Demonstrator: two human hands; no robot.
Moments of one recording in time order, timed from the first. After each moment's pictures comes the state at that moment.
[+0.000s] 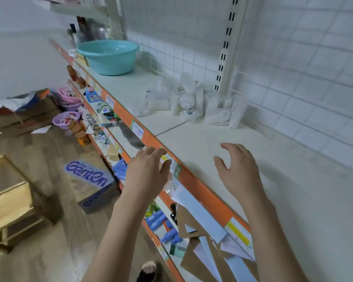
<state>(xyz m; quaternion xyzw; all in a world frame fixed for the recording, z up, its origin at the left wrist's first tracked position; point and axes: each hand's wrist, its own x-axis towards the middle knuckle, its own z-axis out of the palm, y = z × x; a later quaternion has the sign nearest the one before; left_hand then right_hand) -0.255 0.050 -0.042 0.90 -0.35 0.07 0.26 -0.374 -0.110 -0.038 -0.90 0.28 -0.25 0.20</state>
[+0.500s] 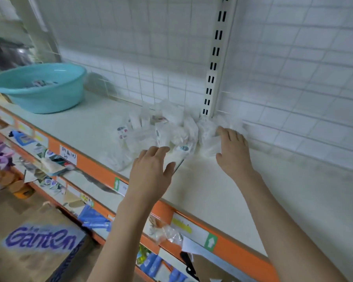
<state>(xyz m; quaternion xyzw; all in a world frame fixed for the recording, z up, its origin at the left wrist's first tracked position) -0.080 -0.039 -0.027 0.81 -0.51 0.04 0.28 -0.219 -0.210 -0.043 -0.88 0.43 -0.18 -0.04</state>
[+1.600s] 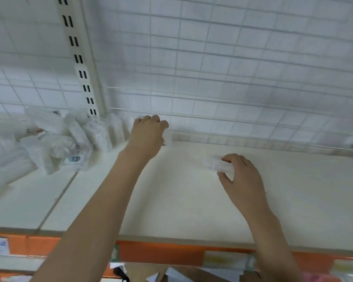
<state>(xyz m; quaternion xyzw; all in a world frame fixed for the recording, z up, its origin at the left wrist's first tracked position) -0.223 -0.215 0.002 0.64 -0.75 0.07 0.12 -0.455 -0.149 -0.045 -0.74 0.59 -0.33 -0.02</state>
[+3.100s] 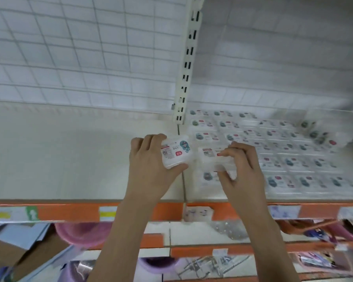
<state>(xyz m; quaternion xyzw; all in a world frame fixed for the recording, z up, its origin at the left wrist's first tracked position) -0.887 -0.105 -0.029 0.61 -0.69 -0.02 0.38 -1.080 -0.084 -0.032 -0.73 0.52 -0.44 -0.03</state>
